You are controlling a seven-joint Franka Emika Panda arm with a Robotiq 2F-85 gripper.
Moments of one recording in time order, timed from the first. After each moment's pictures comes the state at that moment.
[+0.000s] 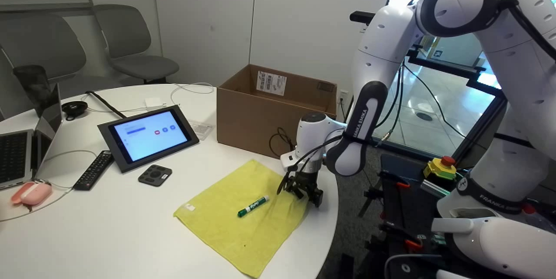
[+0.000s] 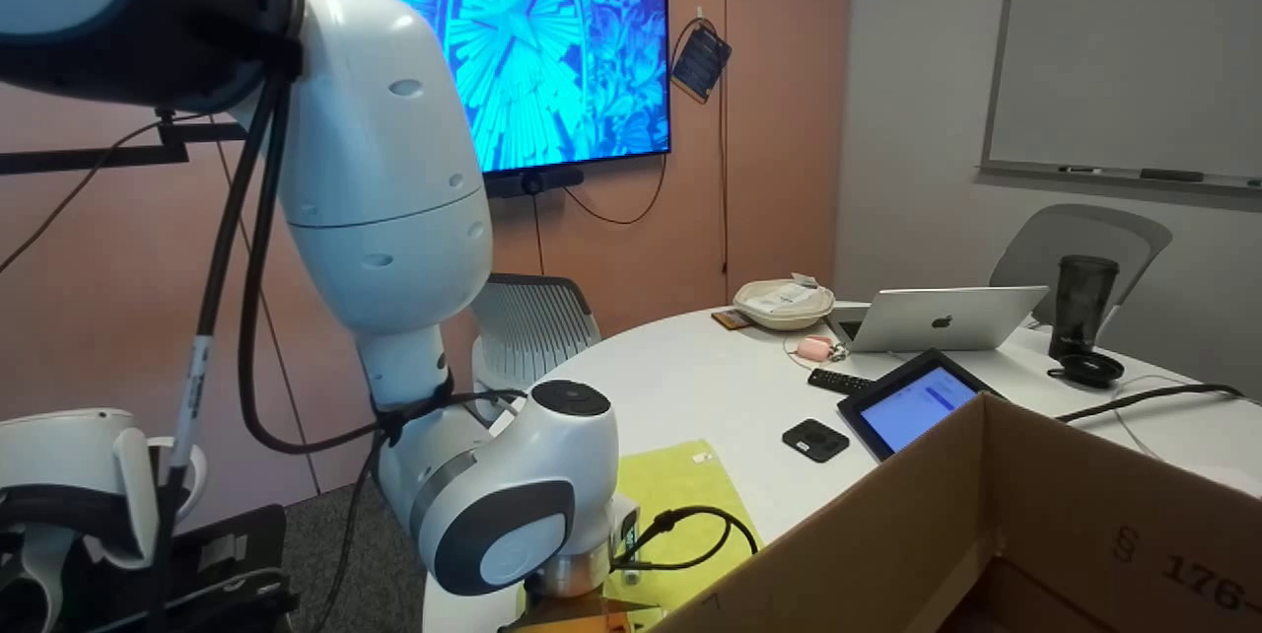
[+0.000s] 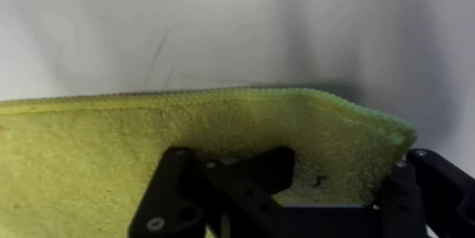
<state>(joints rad) -0.11 0.79 0.11 -2.27 -0.33 2.94 -1.06</state>
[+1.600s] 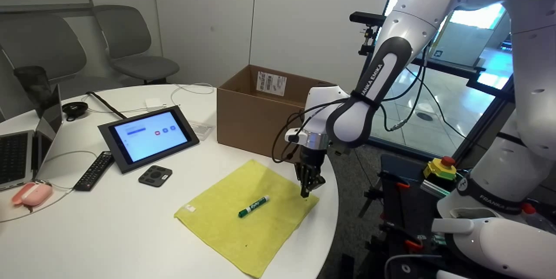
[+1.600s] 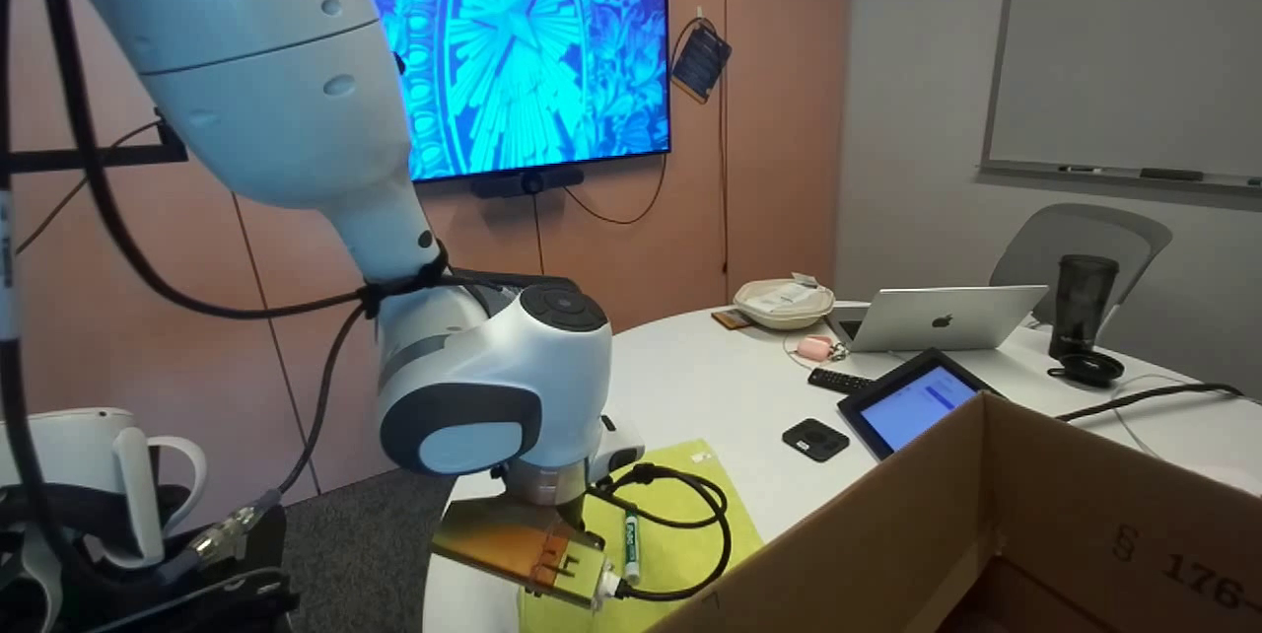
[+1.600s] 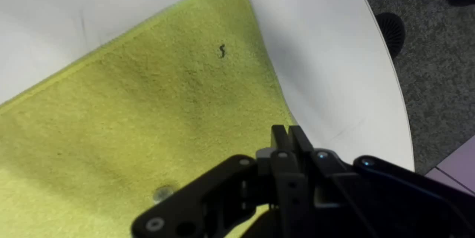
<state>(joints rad) -0.36 0.54 0.41 -2.41 0.03 2.82 -0.92</state>
